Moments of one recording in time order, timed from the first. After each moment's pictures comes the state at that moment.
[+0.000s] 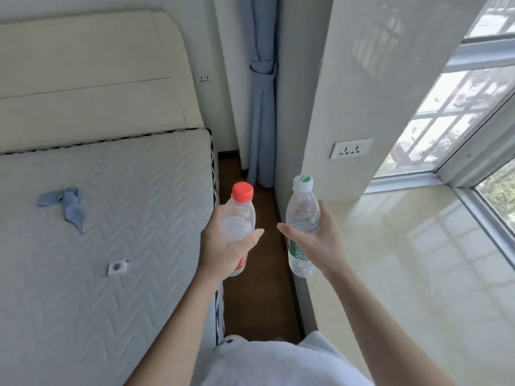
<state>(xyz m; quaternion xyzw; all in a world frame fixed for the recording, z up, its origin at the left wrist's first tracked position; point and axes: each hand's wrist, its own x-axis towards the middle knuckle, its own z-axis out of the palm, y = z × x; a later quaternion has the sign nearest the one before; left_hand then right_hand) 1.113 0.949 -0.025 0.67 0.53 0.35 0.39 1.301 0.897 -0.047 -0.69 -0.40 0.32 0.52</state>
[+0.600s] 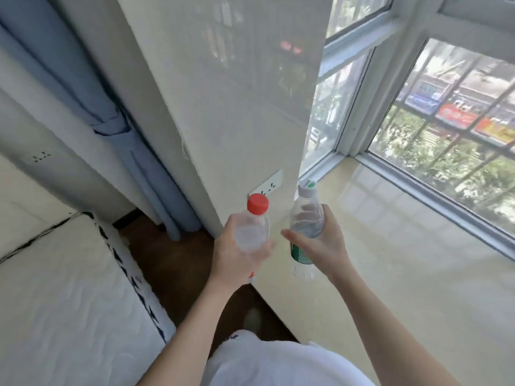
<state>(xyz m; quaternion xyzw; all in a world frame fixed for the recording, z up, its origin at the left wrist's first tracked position) 1.338 1.125 -0.043 0.77 0.29 0.18 0.54 1.461 0.980 -0.055 -0.76 -0.15 0.20 0.61</state>
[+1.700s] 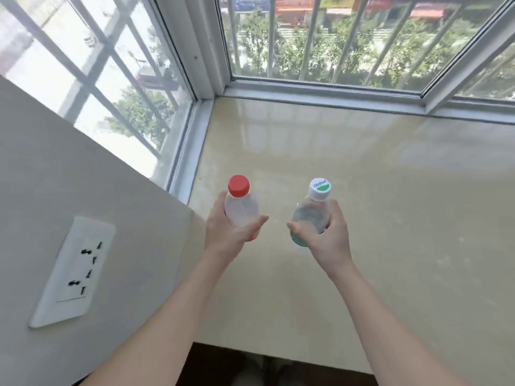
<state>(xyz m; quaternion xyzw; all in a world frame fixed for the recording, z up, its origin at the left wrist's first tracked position) 1.586 1.059 -0.243 0.80 0.12 -0.09 0.58 1.550 0.867 -0.262 -0.73 0.19 0.01 0.65</state>
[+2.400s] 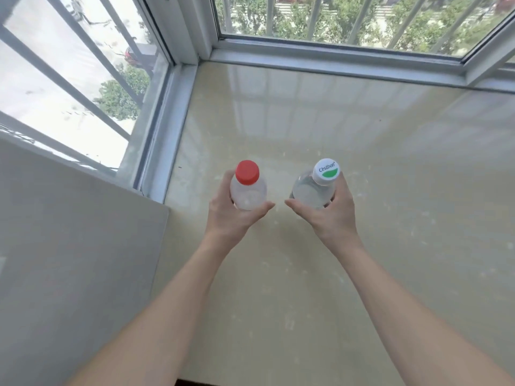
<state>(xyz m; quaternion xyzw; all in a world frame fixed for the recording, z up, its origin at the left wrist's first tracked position) 1.645 1.044 -0.360 0.81 0.07 -0.08 0.58 1.622 0.853 -0.365 -0.79 0.16 -0.03 0.59</state>
